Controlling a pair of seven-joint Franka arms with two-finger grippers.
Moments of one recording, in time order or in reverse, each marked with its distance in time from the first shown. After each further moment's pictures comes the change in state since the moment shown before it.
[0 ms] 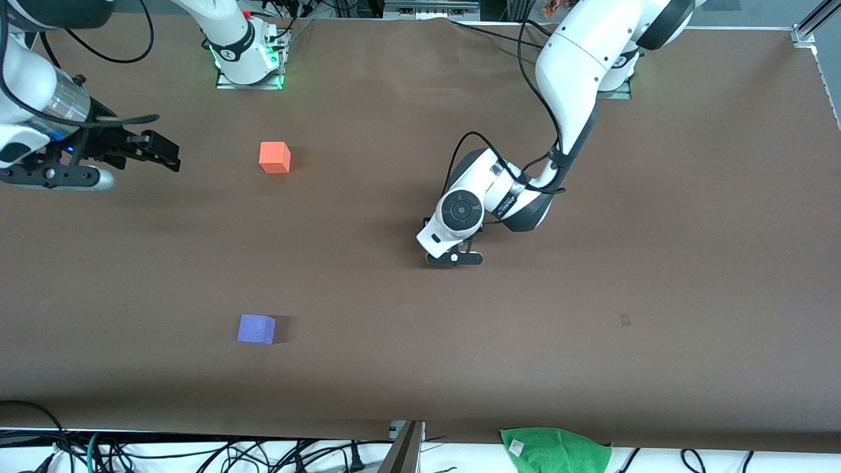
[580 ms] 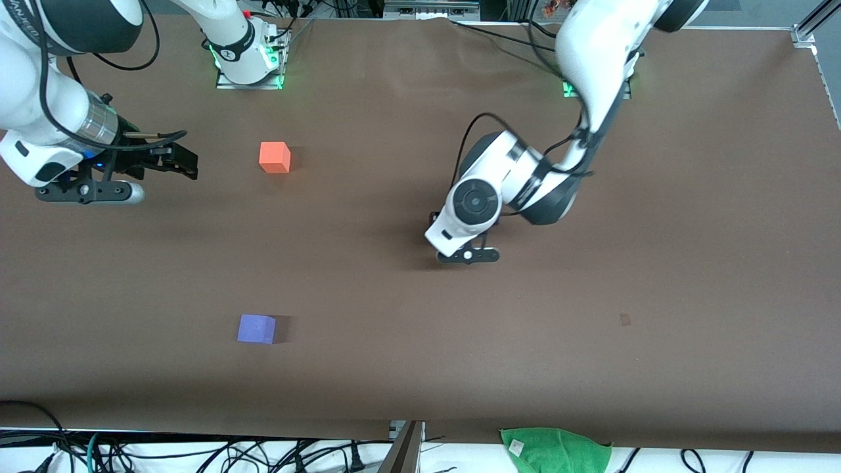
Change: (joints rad) left arm 0.050 -0.175 0.011 0.074 0.000 -0.283 -0.005; right arm 0.028 0.029 0.008 0.000 0.001 0.011 -0.024
